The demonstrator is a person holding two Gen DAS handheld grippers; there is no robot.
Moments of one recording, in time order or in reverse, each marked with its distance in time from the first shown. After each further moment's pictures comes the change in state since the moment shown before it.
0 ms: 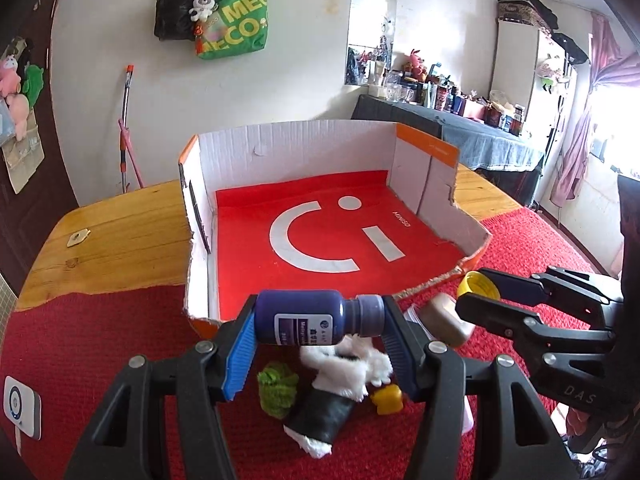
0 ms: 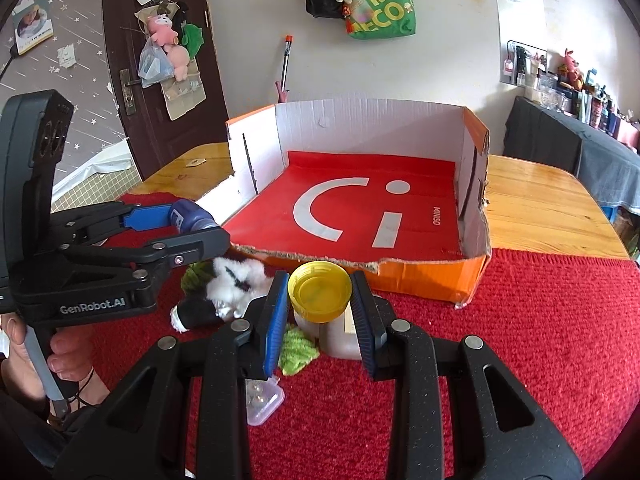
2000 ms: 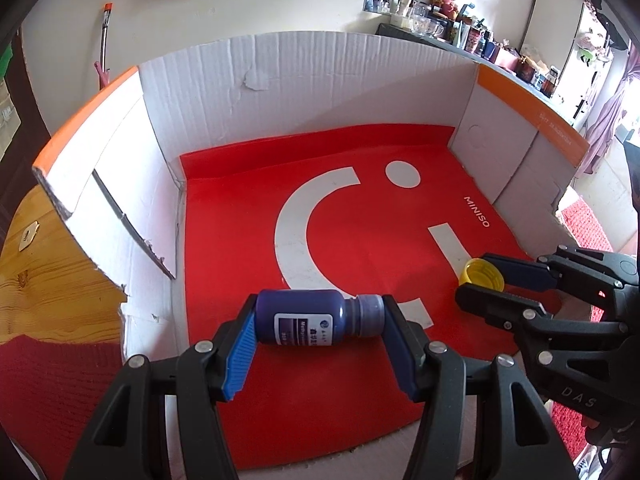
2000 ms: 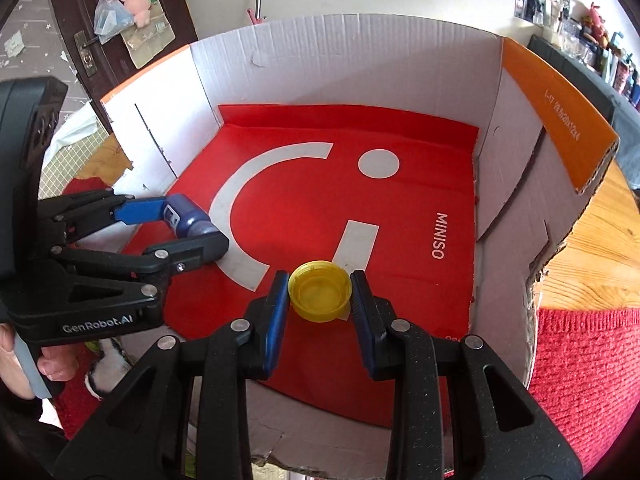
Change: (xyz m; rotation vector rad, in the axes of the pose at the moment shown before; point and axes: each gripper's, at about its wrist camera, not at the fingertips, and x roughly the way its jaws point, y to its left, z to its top) left arm 0.127 0.032 0.050 -0.032 0.291 0.008; right arm 0.113 -0.056 0.053 0.026 0.315 -0.013
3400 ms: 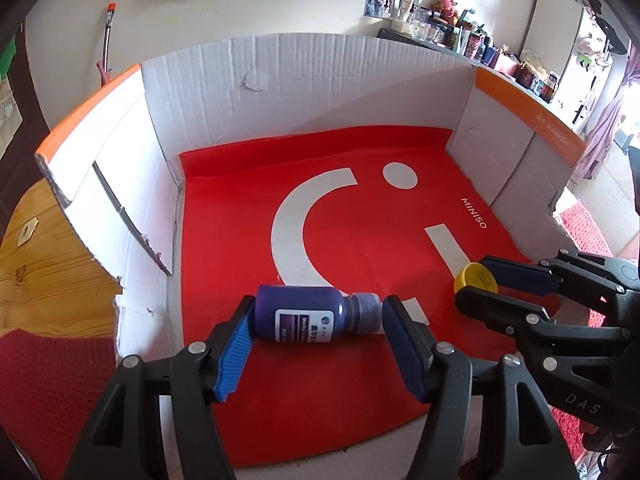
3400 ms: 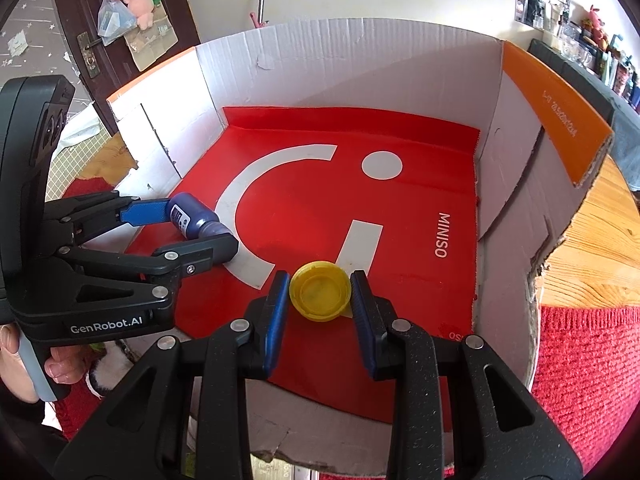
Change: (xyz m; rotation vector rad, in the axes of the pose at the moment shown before) left arm -0.001 0.001 -0.001 -0.007 -0.023 -0.007; right arm -0.004 0.003 -0.002 0.002 -0.025 0.008
